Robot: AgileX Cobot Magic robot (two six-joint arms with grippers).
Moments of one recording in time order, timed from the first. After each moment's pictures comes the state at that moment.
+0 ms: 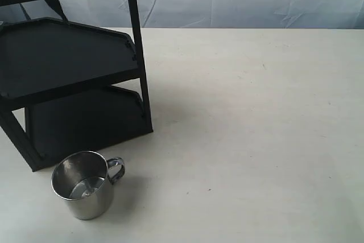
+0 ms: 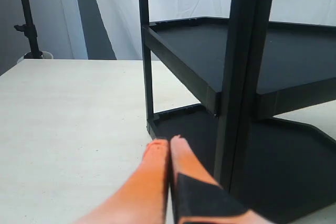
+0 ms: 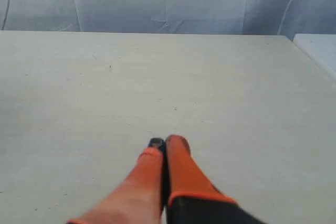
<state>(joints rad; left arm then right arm) 0.02 0.01 0.00 0.00 0.24 -0.02 -0.01 0.01 0.00 -0.11 0.36 0.08</state>
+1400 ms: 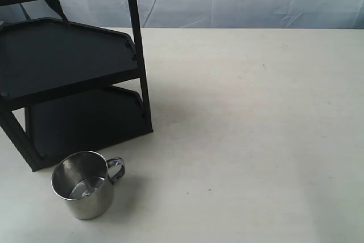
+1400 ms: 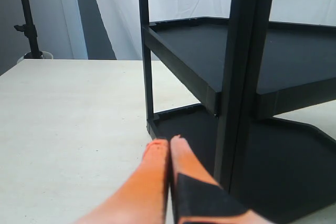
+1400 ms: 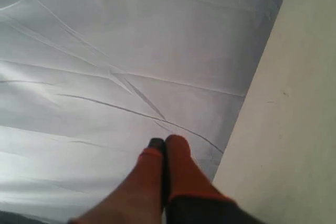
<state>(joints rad) 0.02 0.01 0.00 0.00 0.24 -0.02 0.01 0.00 -0.01 0.41 0.09 0.93</state>
